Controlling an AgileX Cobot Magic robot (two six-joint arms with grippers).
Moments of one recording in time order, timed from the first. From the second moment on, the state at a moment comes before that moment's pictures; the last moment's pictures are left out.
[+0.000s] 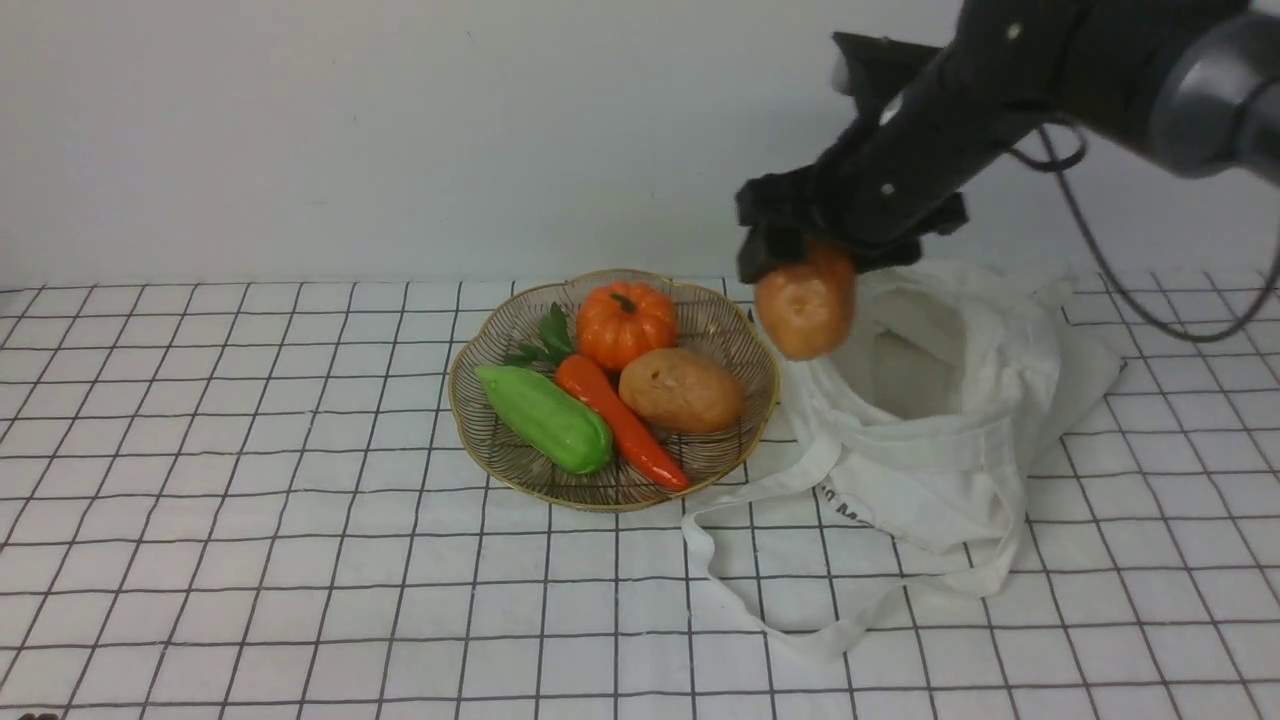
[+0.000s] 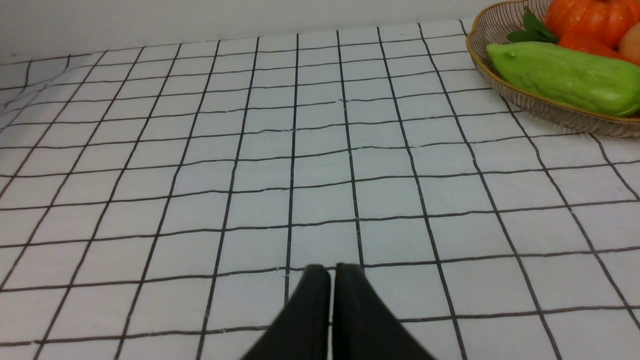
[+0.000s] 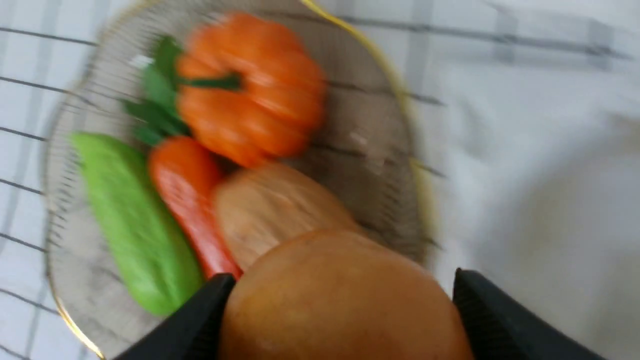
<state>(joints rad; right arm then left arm) 0.37 2.08 -1.85 0.30 0.94 0.00 0.01 -0.01 0.03 0.03 0.38 0.04</state>
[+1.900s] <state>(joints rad) 0.46 0.61 -0.64 0.00 0.55 0.11 0.01 -0.01 0.03 0.03 0.38 0.04</state>
